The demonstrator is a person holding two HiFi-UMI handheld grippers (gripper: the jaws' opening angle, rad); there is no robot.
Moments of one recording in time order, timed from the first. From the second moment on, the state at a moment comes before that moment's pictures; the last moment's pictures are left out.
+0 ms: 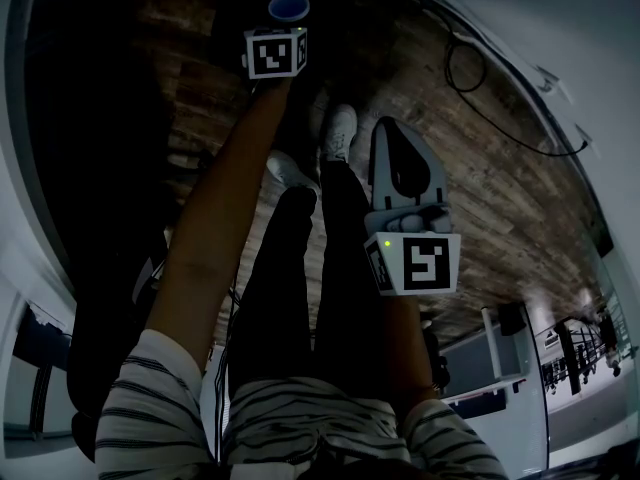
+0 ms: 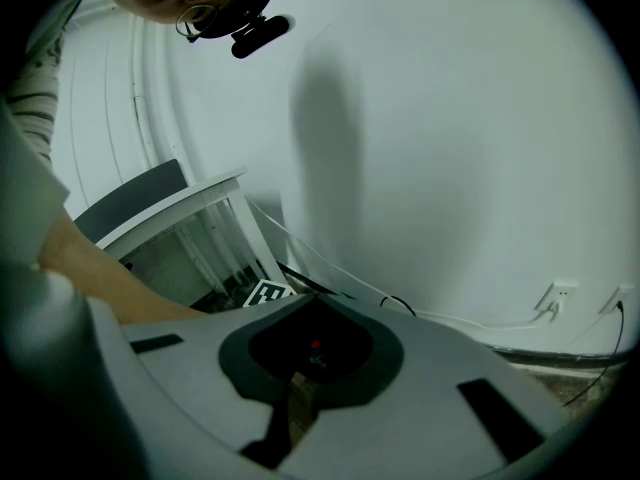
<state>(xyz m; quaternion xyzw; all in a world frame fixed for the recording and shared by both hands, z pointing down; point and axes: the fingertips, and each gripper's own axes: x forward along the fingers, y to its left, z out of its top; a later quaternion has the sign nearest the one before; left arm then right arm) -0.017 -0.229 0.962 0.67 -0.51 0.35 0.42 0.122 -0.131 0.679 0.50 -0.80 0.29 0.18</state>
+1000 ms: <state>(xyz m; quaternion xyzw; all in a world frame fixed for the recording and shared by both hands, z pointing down) -0.020 -0.225 0.966 0.66 -0.51 0.34 0.44 0.122 -0.135 0.680 0.50 -0.80 0.29 0.18</state>
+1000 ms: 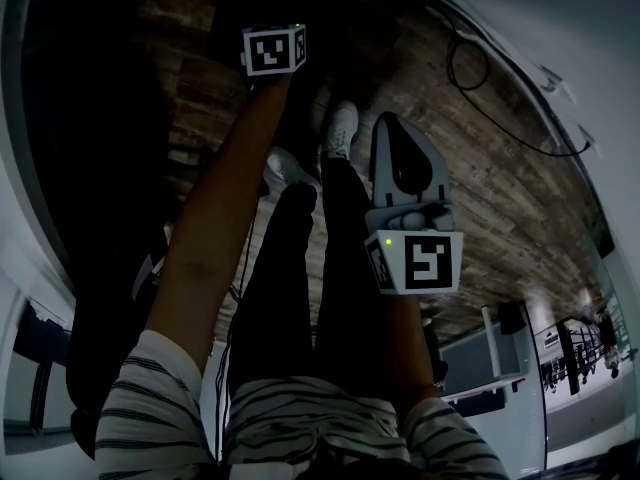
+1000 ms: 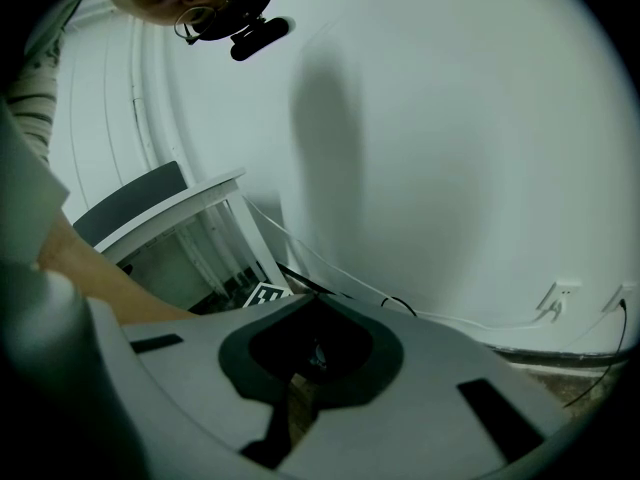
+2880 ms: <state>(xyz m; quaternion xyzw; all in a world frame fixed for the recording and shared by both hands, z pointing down) -0.020 -0.198 0.764 0.71 -0.53 0.25 0.39 0.096 -0.123 0.571 0.49 -0.82 0.23 0.16</state>
